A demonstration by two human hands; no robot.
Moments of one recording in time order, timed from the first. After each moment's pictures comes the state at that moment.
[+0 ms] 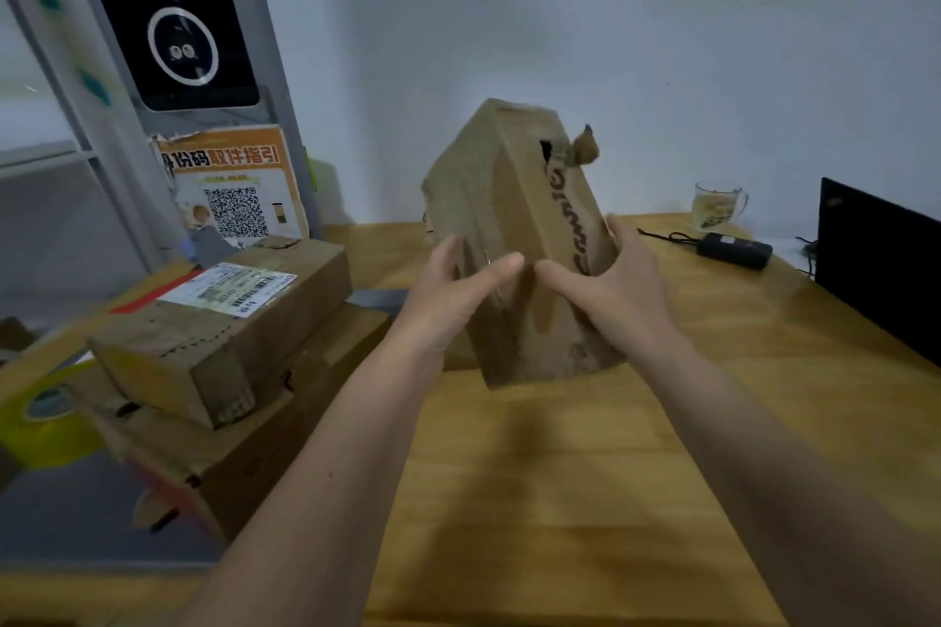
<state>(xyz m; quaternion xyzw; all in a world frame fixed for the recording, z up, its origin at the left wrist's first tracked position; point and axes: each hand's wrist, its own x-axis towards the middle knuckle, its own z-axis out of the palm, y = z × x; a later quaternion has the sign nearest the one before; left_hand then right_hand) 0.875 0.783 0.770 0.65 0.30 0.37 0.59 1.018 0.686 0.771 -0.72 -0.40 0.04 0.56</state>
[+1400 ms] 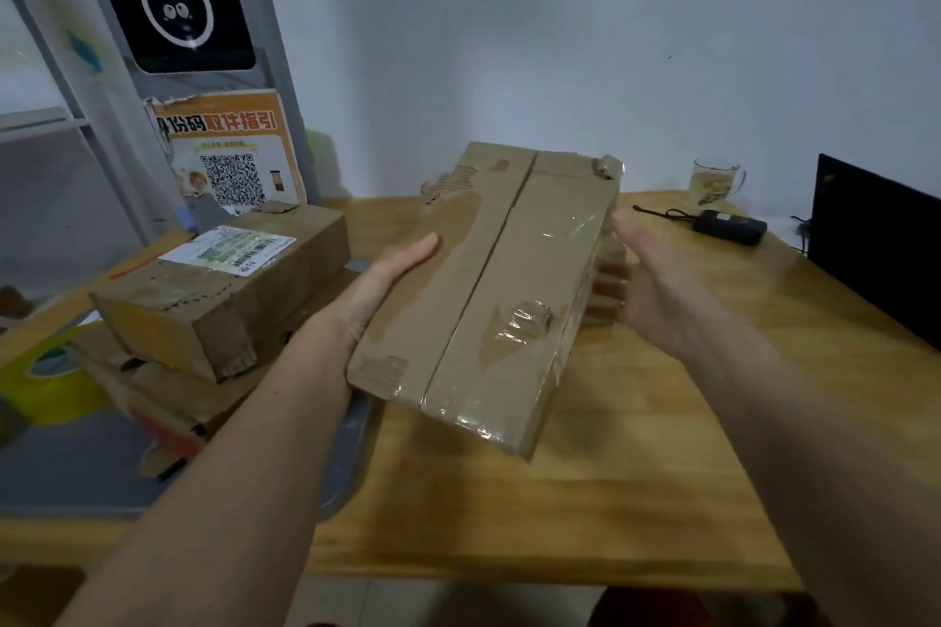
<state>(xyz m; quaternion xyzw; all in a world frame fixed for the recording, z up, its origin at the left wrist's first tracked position) 0.820 0.819 0.750 0.53 0.25 0.22 0.78 1.046 0.658 0.757 -0.54 -0.31 0.42 0.67</state>
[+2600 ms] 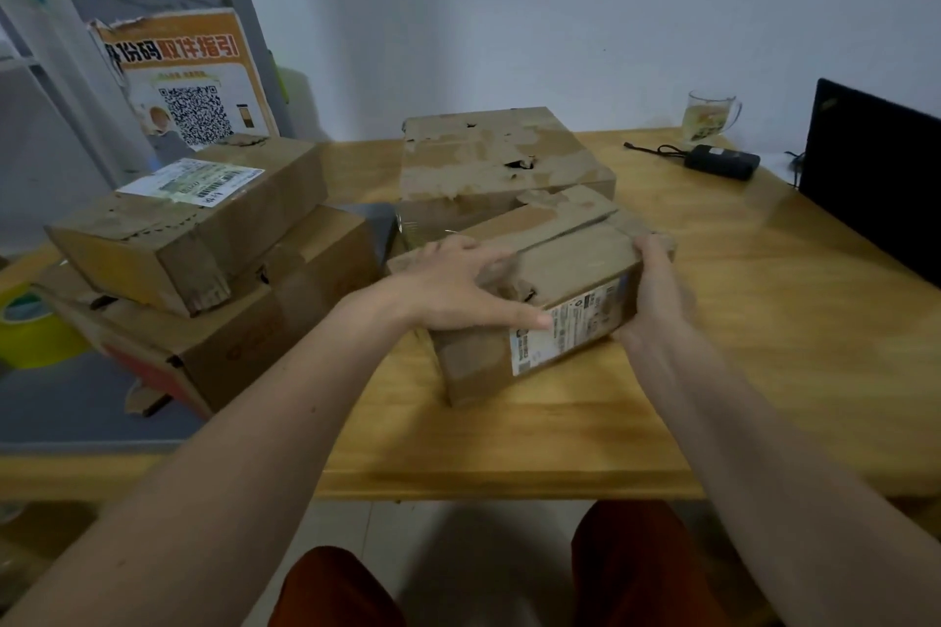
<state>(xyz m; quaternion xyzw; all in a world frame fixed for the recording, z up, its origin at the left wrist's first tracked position) 0.856 0.753 0.733 0.92 0.32 -0.04 0.22 1.034 0.645 0.677 -0.53 0.06 0.31 0.79</state>
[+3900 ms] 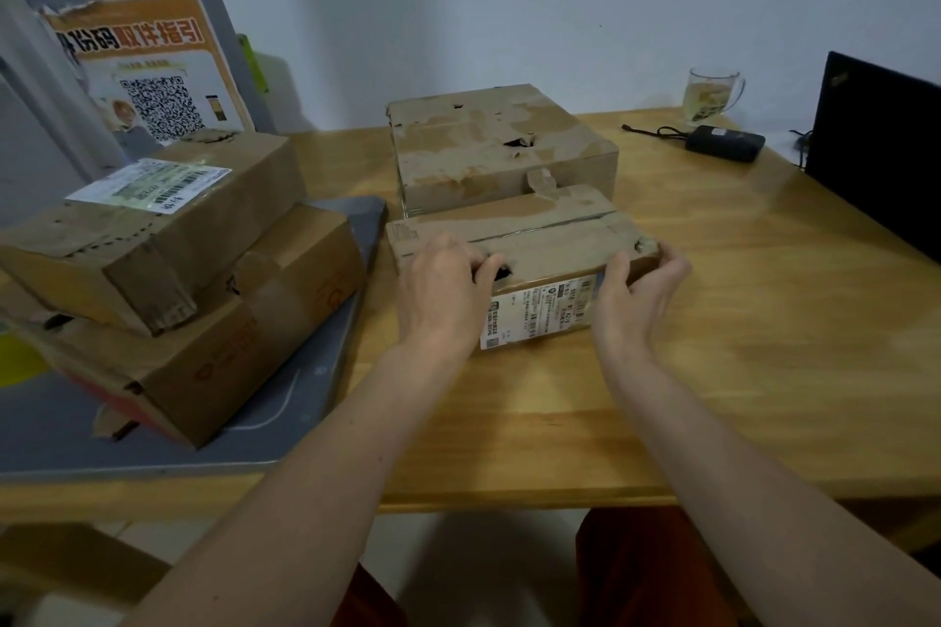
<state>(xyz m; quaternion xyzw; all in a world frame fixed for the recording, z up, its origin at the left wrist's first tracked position) 0.889 0.743 0.685 0.83 0.40 0.36 0.12 1.026 0.667 0.643 -0.68 -0.17 0.01 0.71</state>
